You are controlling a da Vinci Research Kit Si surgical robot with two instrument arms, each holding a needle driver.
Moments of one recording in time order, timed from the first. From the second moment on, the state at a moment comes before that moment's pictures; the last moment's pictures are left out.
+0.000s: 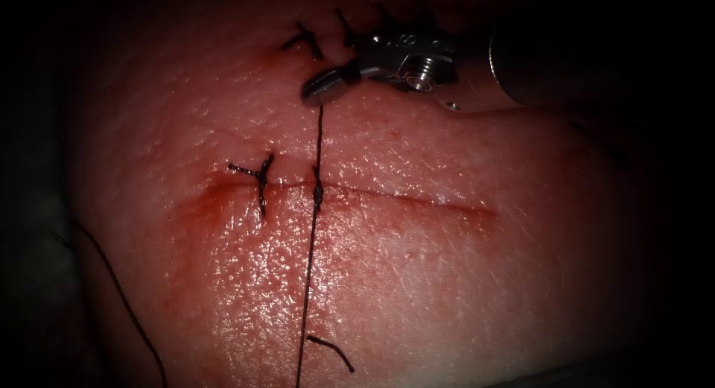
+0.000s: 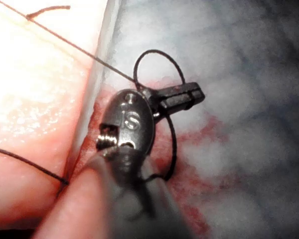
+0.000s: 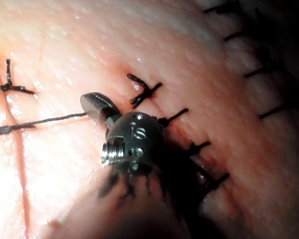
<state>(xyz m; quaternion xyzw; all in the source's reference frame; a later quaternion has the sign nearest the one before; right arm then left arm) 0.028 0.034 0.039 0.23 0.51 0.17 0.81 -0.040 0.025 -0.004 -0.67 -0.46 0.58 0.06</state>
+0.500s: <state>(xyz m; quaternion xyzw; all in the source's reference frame) 0.028 0.035 0.039 0.23 0.51 0.17 0.81 -0.040 0.025 -0.004 -0.67 -0.46 0.58 0.04</state>
